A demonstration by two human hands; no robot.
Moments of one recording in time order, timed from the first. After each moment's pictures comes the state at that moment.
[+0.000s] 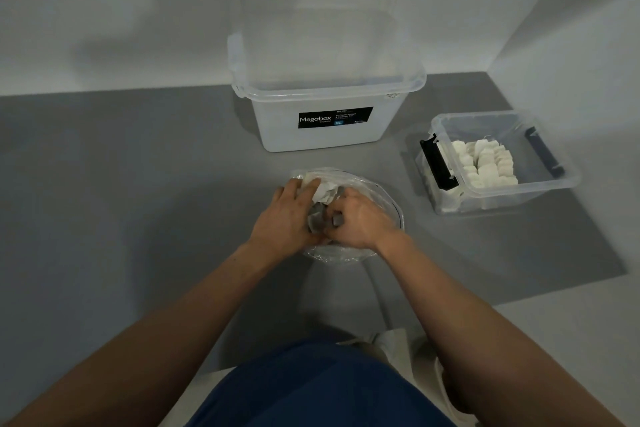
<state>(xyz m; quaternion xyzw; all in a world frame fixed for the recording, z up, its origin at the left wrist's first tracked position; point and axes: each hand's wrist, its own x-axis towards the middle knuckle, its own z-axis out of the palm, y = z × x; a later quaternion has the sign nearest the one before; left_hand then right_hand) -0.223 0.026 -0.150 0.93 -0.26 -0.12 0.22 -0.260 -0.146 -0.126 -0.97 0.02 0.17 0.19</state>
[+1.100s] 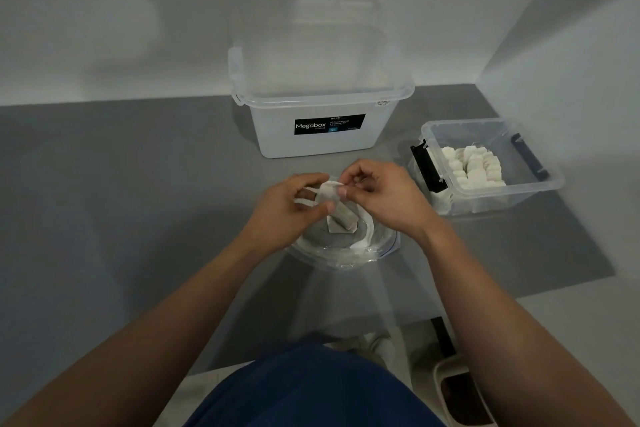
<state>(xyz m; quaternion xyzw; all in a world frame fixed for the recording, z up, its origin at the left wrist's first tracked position) -0.240 0.027 -0.092 0.79 -0.20 -0.13 0.57 -0.279 -0.172 -0.050 -0.89 0.02 0.00 0.45</state>
